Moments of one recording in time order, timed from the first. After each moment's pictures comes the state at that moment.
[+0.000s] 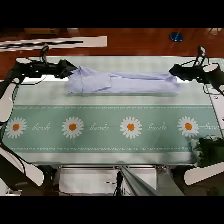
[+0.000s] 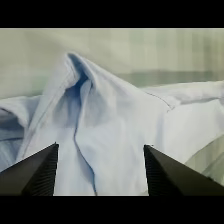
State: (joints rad) left arm 0.18 -1.96 1.63 0.49 -1.09 -1.02; right arm -0.25 -1.75 1.37 -0.84 0.60 1.14
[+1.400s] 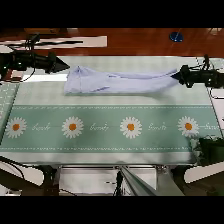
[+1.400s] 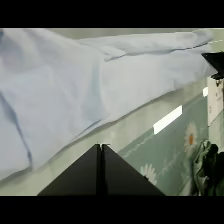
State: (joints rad) left arm 0.19 -1.77 1.63 0.53 -1.35 -1.11; right arm -0.38 -1.75 1.38 -0.59 1.00 1.21
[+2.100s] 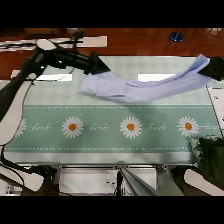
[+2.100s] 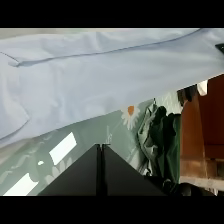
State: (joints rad) left arm -0.26 -1.75 1.63 0.43 -1.22 -1.24; right arm -0.39 -1.19 1.38 -1.09 1.34 1.36
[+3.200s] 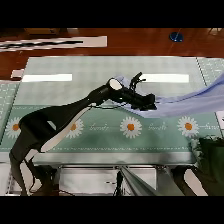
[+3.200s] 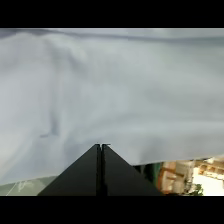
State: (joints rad) left arm -0.75 -1.99 1.63 0.25 -0.90 -1.33; right arm -0.39 -0.86 1.38 -1.37 1.58 1.43
